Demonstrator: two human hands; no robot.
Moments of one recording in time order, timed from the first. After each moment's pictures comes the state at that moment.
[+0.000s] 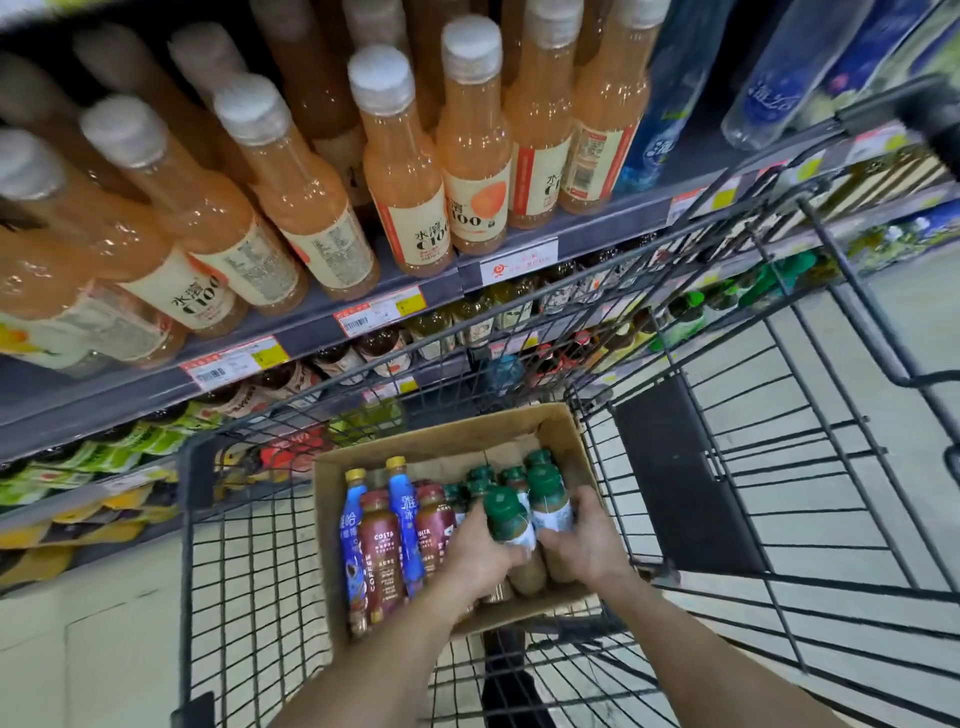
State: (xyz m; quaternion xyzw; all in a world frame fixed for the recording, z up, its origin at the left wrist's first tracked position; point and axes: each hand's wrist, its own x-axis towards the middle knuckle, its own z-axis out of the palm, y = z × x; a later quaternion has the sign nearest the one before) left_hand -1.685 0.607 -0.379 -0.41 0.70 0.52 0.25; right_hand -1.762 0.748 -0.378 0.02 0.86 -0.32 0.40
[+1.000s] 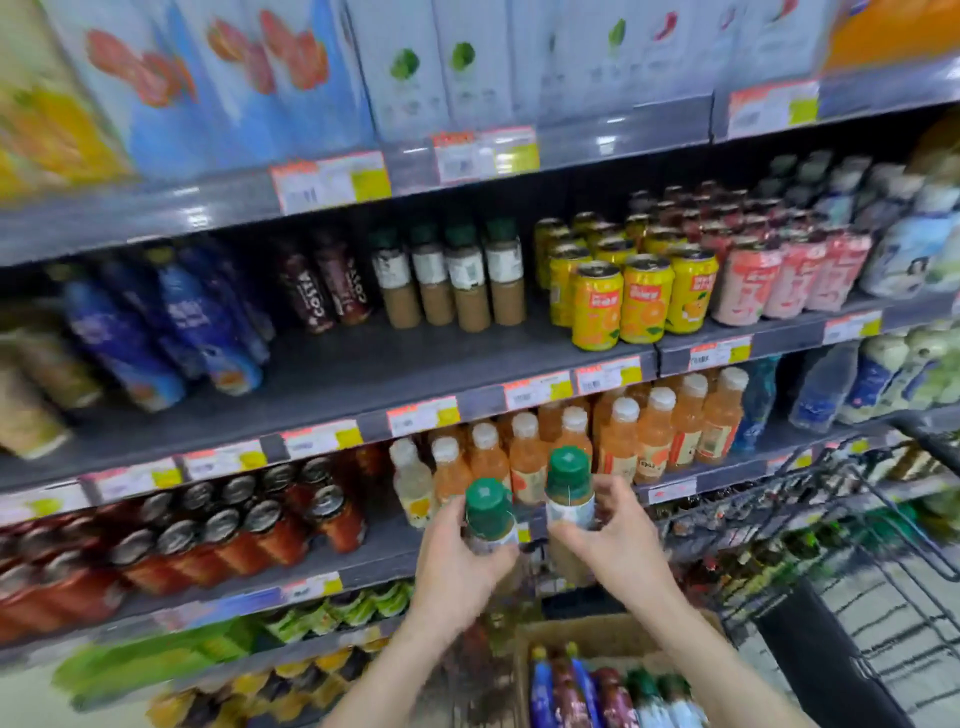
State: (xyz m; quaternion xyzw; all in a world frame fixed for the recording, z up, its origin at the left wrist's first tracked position) left_hand -1.554 0.403 -0.007 -0.33 0.80 0.47 -0.17; right_hand -1.684 0.545 -0.030 -0.20 0.80 -0.54 0.16
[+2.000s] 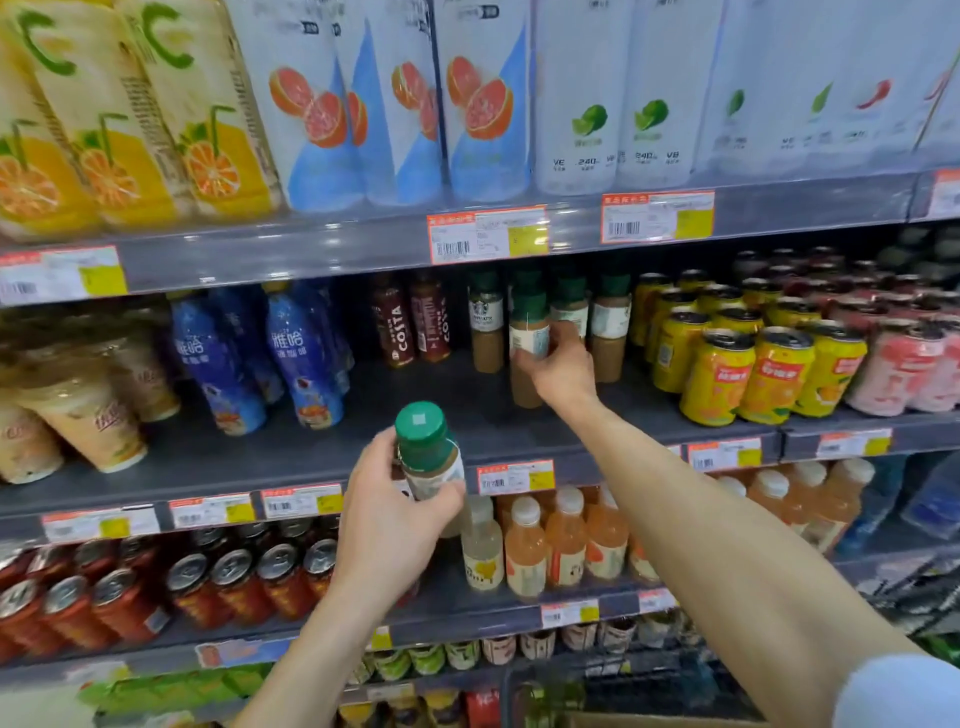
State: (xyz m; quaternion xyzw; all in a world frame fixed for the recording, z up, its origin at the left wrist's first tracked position) left_hand -1.513 0.262 0.099 -0.36 0.77 0.40 -0.34; right_hand -1.785 0.267 0.097 -0.27 0.79 -0.54 0.02
